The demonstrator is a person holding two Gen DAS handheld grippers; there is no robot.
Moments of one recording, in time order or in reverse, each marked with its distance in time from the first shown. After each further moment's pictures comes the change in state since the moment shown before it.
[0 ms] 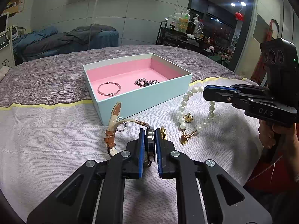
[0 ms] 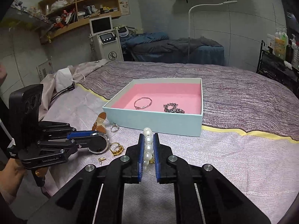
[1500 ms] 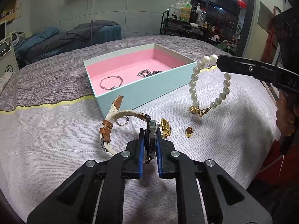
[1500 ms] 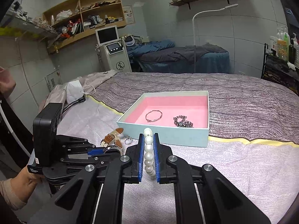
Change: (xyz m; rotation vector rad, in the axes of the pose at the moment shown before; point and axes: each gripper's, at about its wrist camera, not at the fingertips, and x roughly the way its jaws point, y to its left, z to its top) left arm 0.008 -0.008 -0.002 0.058 0.062 0.066; right arm -0.014 0.007 0.017 0.023 -0.059 0.066
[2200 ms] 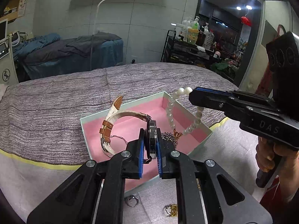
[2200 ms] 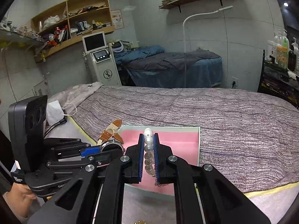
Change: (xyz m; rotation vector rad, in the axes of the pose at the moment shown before) left arm 0.044 0.030 0.116 -0.052 -0.064 -0.014; right arm 0.070 -0.041 0.082 0.040 -0.014 -0.084
